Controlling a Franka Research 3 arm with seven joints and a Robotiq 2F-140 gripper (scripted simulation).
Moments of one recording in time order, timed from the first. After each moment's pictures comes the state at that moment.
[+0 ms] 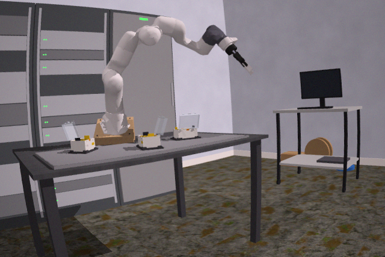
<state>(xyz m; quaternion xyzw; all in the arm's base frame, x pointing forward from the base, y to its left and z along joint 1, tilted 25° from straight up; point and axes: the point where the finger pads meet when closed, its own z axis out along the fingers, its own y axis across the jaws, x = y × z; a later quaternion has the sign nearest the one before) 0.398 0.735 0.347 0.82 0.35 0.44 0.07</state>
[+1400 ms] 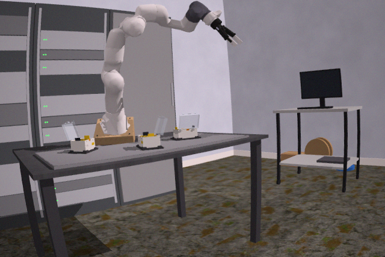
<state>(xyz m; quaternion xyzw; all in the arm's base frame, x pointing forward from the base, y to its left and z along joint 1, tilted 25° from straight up) 0.303 0.703 0.505 0.86 0.25 0.44 -0.08</state>
